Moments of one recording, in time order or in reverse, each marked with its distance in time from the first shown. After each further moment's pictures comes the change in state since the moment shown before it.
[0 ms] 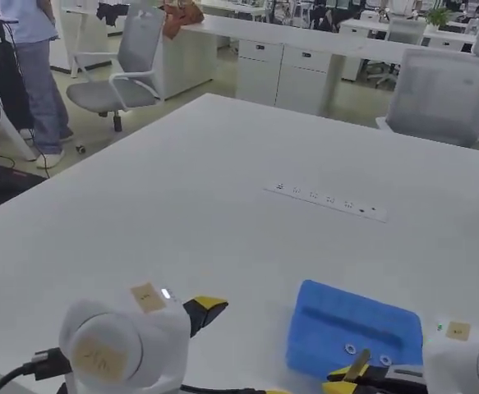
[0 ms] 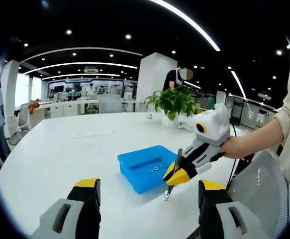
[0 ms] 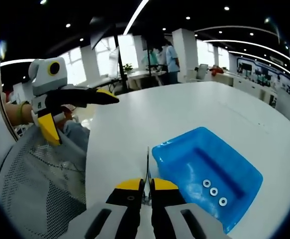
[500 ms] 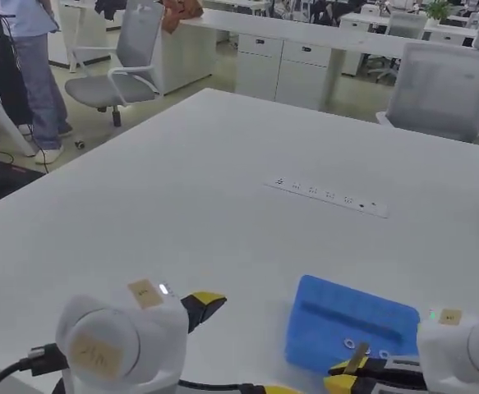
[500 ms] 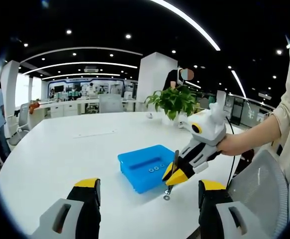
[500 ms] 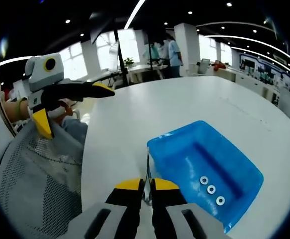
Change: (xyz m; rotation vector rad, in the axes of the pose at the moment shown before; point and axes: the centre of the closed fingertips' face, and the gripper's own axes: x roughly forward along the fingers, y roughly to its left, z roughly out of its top) left arm 0.000 0.000 0.000 0.001 0.002 0.002; right arm 0.007 -0.011 -0.017 -0.027 0.091 0.006
